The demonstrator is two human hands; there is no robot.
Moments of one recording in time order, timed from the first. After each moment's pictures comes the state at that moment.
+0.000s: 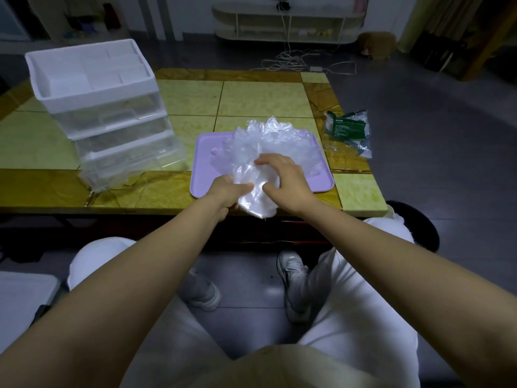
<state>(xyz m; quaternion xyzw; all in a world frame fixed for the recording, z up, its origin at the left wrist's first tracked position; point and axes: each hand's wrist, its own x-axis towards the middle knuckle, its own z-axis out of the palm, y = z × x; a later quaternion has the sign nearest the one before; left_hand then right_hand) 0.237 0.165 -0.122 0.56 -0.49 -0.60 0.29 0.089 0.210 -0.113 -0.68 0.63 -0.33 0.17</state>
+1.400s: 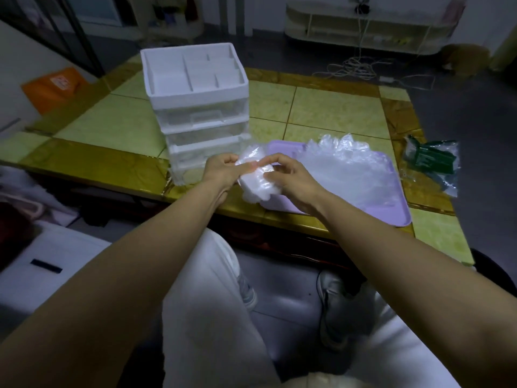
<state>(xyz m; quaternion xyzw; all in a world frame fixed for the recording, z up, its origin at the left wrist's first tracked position) 0.369 0.099 -0.091 0.58 -0.44 -0.51 0.45 0.212 0.124 -0.094 -0.51 0.47 -0.43 0.57</state>
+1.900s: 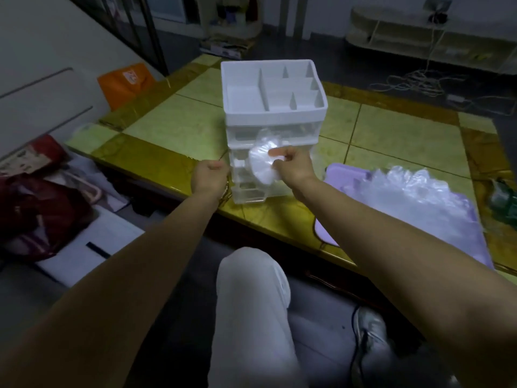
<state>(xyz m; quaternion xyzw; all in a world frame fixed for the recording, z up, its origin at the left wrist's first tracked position) 0.509 0.053 -0.099 0.73 -0.34 -0.35 0.48 0.347 0.018 -0.082 -0.53 0.60 -0.39 0.45</state>
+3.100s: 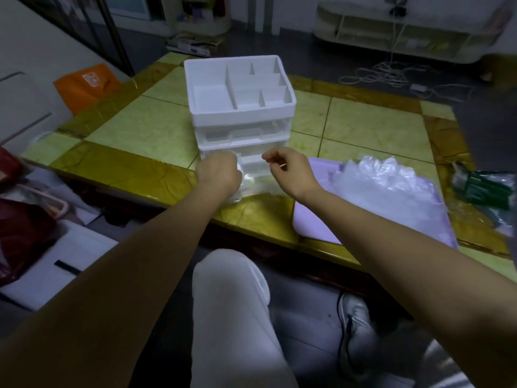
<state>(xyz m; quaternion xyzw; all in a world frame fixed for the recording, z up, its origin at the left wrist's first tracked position) 0.448 0.041 -0.064 0.72 -0.69 -0.04 0.04 0.289 0.034 -0.086 -0.69 0.56 -0.36 0.30</state>
